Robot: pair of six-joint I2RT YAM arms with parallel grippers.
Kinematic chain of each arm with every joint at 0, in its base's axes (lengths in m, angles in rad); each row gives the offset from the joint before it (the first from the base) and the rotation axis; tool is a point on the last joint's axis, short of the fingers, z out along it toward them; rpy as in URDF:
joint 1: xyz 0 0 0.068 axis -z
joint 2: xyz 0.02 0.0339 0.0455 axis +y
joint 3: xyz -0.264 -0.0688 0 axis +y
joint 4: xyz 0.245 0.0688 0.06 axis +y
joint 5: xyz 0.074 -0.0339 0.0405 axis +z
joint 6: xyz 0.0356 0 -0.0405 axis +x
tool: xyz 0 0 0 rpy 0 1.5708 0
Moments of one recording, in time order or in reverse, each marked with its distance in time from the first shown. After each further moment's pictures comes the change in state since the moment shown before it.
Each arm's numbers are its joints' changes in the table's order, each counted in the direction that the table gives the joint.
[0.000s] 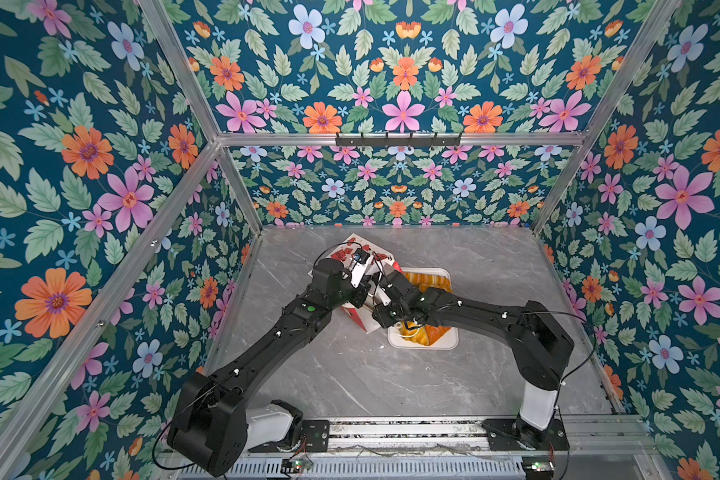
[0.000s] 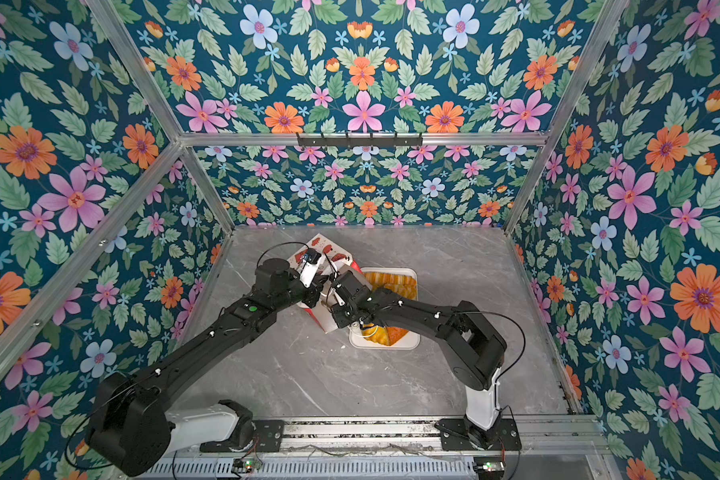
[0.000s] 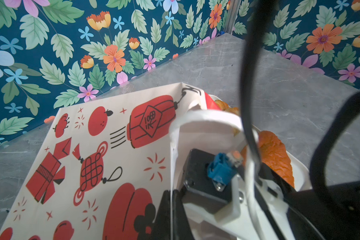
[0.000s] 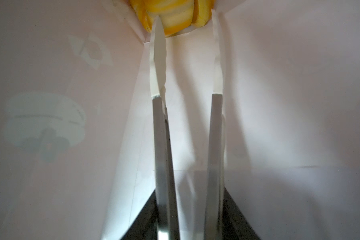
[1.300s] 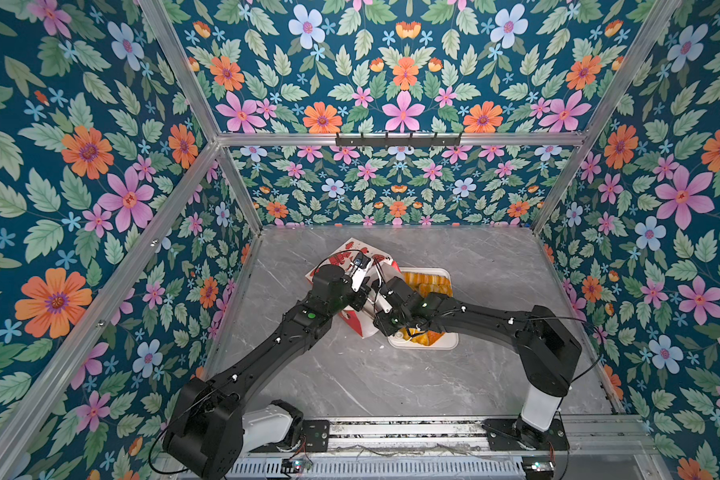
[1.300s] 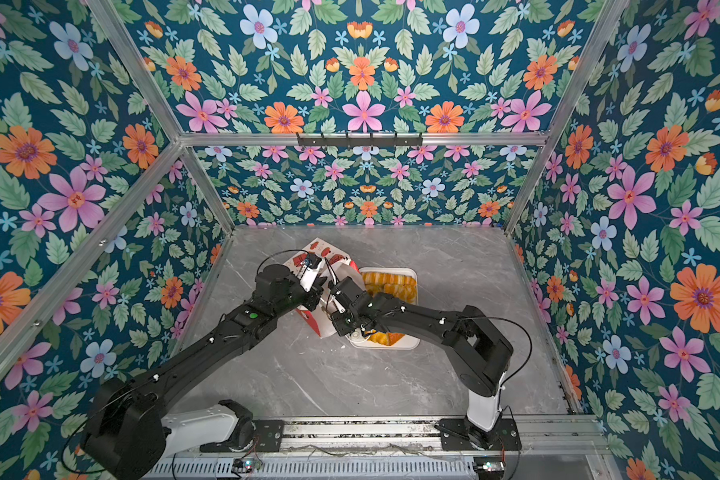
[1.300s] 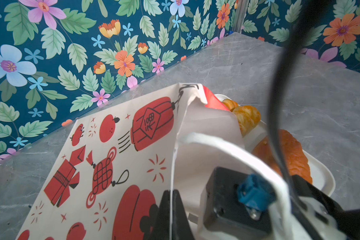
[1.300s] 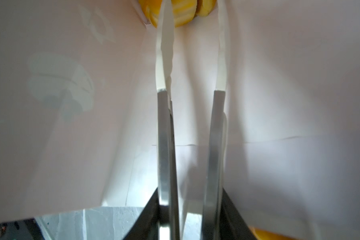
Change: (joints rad) left arm 0.015 -0.030 0.055 -0.058 0.084 0.034; right arm -0.042 -0.058 0.058 0.033 0.023 -0.004
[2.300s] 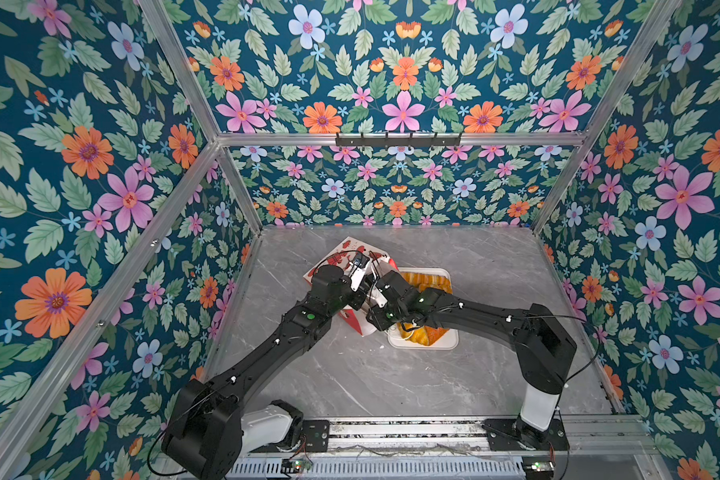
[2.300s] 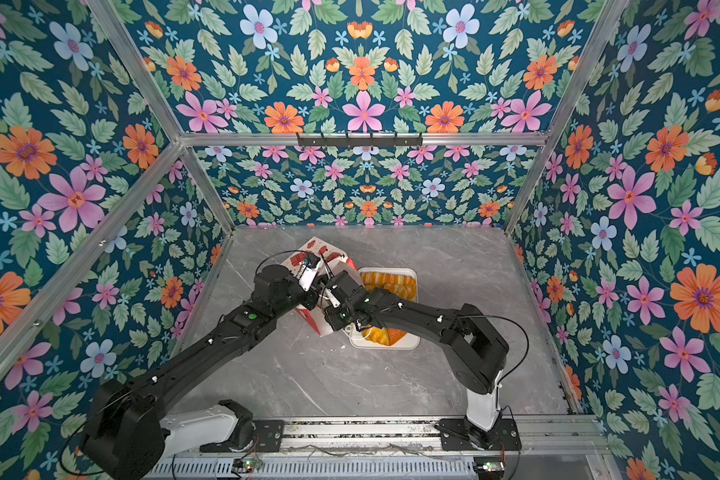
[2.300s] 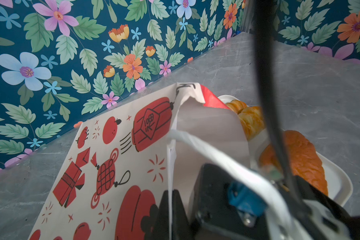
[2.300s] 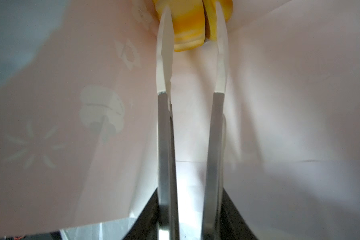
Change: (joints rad) left arm 0.014 -0.013 0.010 -0.012 0.045 0.026; right arm -0.002 0.037 -0.096 0.008 0.024 -0.015
